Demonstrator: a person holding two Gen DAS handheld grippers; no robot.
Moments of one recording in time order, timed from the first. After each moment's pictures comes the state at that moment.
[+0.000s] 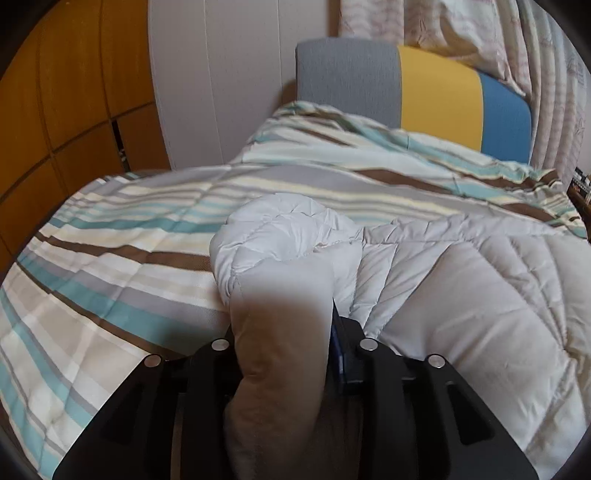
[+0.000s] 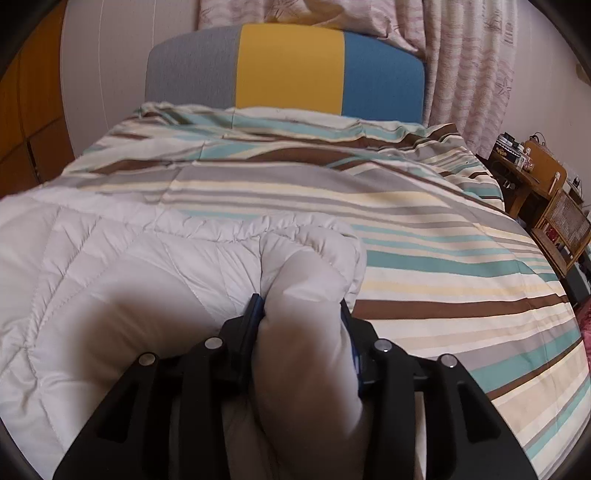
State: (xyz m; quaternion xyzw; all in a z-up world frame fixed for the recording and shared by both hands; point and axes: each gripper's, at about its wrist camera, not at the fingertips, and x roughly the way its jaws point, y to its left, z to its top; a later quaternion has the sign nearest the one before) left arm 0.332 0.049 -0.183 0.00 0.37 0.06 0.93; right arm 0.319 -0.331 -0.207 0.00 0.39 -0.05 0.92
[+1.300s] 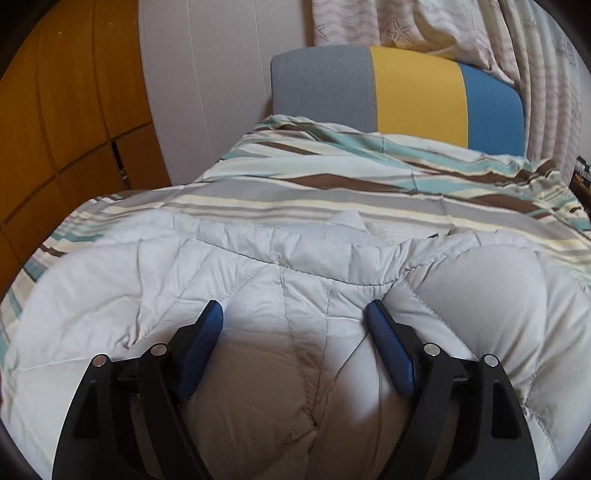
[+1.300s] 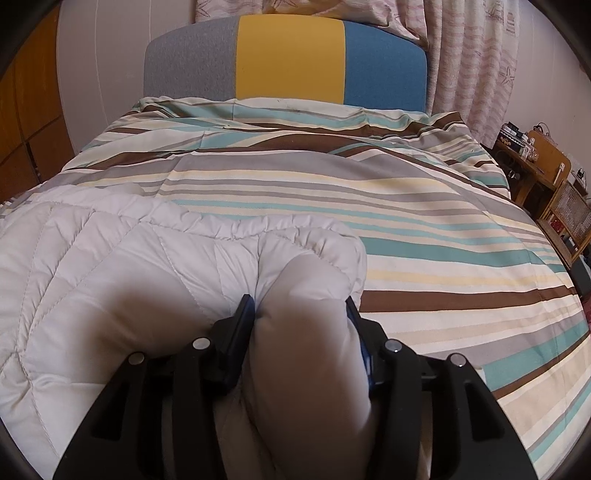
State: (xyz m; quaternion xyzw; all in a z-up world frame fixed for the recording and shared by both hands) left arm 0.332 -0.067 -0.180 0.03 0.34 0.09 0.93; right arm 0.321 -0.330 -0.211 0.01 0.40 -0.05 0.92
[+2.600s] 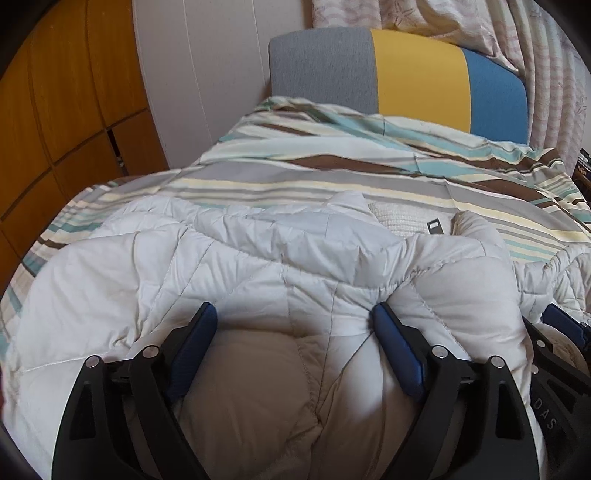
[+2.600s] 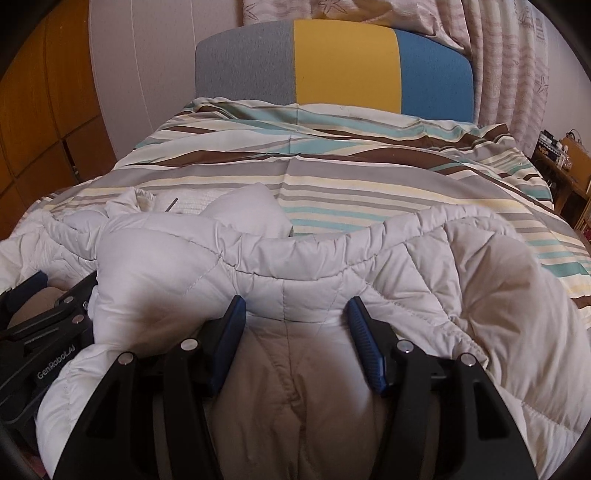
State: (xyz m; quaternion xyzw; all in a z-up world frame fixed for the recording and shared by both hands) left arm 0.338 -0.066 -0.175 0.02 0.39 0.08 0.92; right arm 0.330 -0.238 -0.202 0.03 0.39 0.03 0.92
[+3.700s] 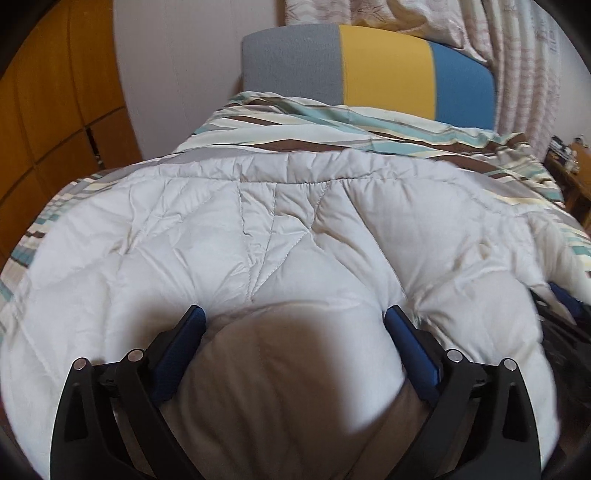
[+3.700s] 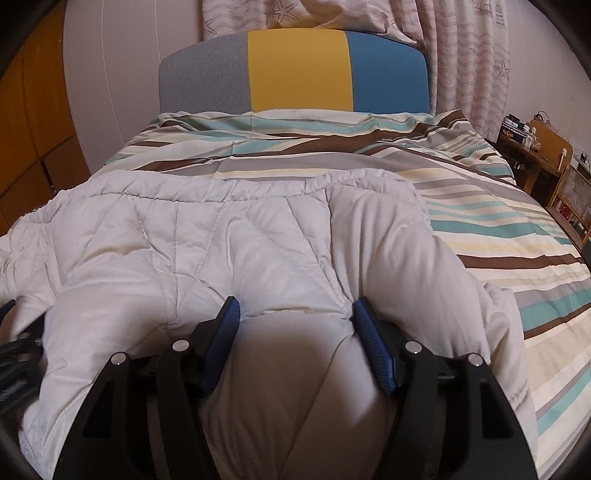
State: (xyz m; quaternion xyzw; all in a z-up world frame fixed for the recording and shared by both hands) left arm 0.280 -0.083 -0.172 0.02 0.39 0.02 0.92; right arm 0.281 -0.298 -0.206 0.05 0.37 -0.03 0.93
